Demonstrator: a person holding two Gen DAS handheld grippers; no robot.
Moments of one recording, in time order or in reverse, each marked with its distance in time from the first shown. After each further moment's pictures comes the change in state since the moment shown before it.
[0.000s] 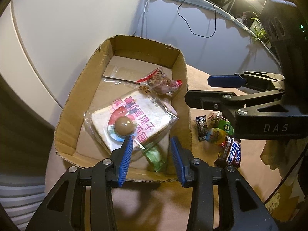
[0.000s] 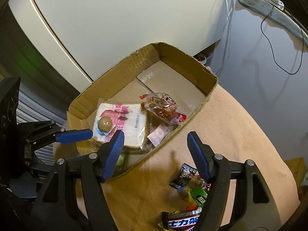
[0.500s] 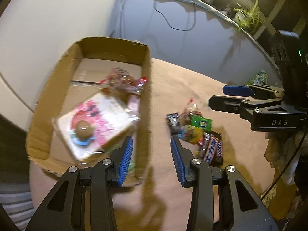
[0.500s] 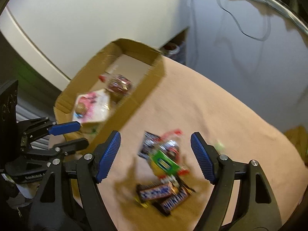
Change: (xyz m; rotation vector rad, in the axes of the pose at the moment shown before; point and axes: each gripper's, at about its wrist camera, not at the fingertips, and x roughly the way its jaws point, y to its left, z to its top) left arm 0.010 -0.048 0.000 0.073 0.028 -0.092; right arm -0.040 -0.065 -0.051 0.185 -0.006 -0.052
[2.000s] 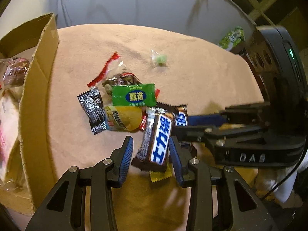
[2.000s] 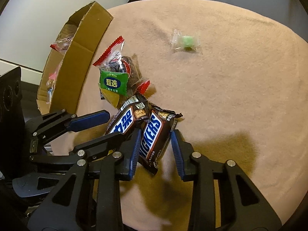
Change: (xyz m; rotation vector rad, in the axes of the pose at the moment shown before) left arm 0.094 -0.103 -0.009 0.222 0.227 -0.141; right arm 0.048 -0.065 -0.104 0.379 0.188 0.113
